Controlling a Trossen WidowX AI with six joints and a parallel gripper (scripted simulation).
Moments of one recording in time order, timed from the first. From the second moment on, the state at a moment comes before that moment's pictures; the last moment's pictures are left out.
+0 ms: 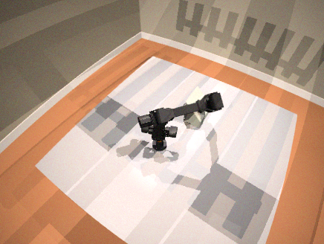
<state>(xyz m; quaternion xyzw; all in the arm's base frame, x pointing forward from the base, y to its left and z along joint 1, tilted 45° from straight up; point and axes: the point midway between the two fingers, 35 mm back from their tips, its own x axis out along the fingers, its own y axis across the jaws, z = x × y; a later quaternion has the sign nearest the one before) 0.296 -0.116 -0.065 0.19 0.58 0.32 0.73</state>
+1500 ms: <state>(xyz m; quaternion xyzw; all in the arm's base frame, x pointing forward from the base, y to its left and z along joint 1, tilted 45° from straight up) 0.299 -0.117 -0.066 0.11 0.54 0.38 0.74</state>
